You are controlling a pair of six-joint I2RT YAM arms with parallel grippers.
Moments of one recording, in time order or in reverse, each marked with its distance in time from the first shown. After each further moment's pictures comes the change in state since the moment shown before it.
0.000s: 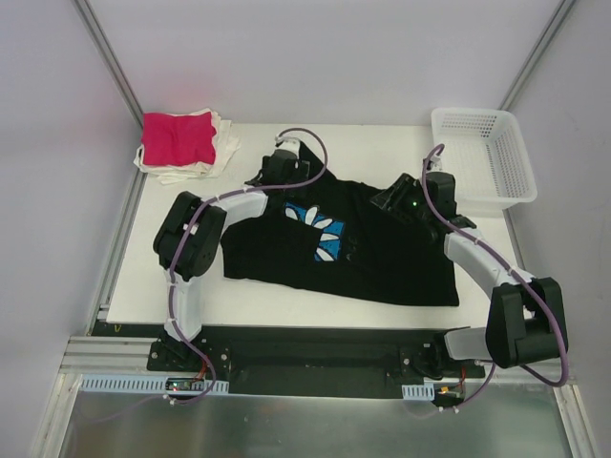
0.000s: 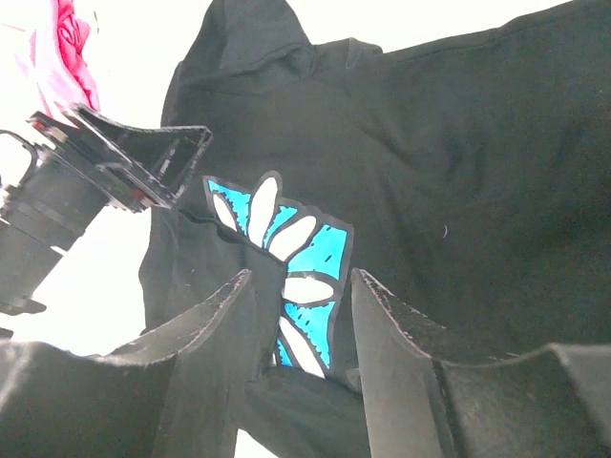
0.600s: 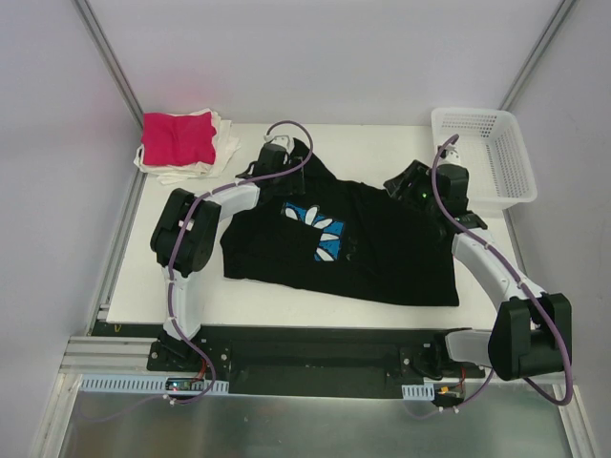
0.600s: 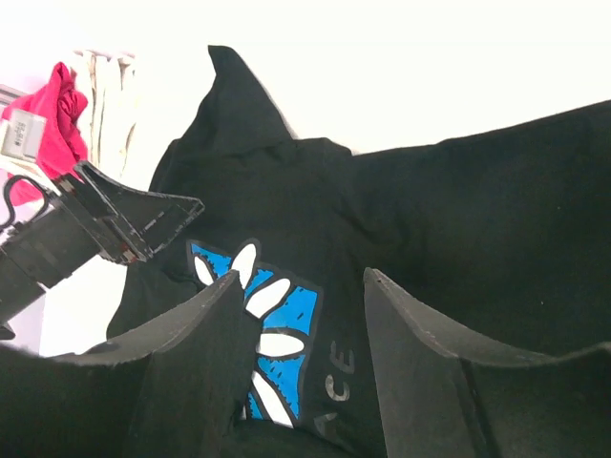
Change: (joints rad) left arm 0.095 0.024 0.071 -0.109 0.263 -0.210; right arm -0.031 -0.070 0.046 -0.016 0.127 -0.116
